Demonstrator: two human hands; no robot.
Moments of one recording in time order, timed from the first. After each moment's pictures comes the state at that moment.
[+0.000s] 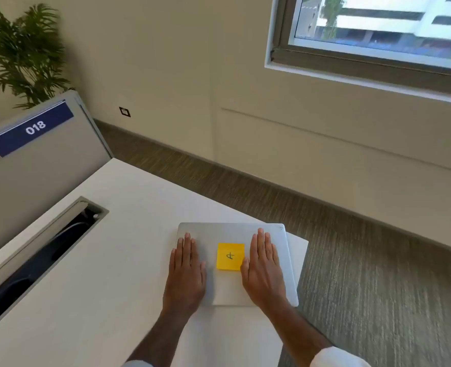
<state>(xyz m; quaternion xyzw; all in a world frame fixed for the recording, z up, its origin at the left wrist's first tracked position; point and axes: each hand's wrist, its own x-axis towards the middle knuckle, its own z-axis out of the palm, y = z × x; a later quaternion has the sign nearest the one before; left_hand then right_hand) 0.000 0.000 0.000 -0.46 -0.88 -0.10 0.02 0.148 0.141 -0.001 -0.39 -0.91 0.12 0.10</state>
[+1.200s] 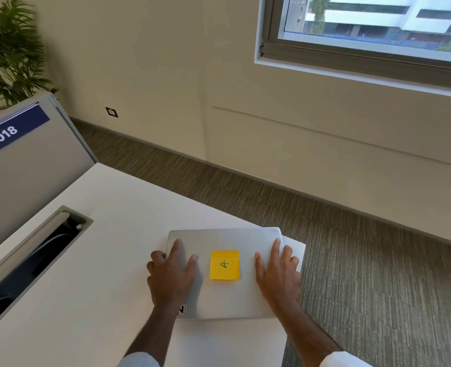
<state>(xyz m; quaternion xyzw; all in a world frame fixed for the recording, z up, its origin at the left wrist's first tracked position) -0.025 0.030 0.015 -0.24 -0.94 -0.20 -0.11 0.163 0.175 0.009 -0.57 -0.82 0.11 0.03</state>
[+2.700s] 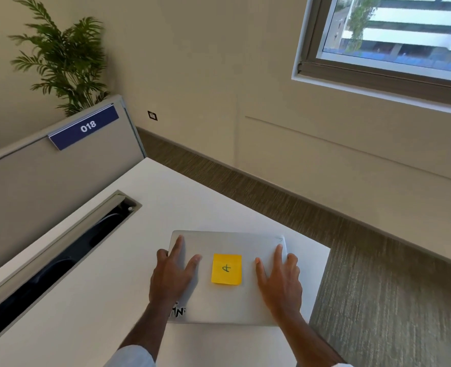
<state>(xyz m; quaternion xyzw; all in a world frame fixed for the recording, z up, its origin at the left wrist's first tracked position) -0.043 -0.068 0.056 -0.20 -0.92 -0.28 -0.16 0.148 0.097 0.041 -0.52 -0.82 0.20 0.10</state>
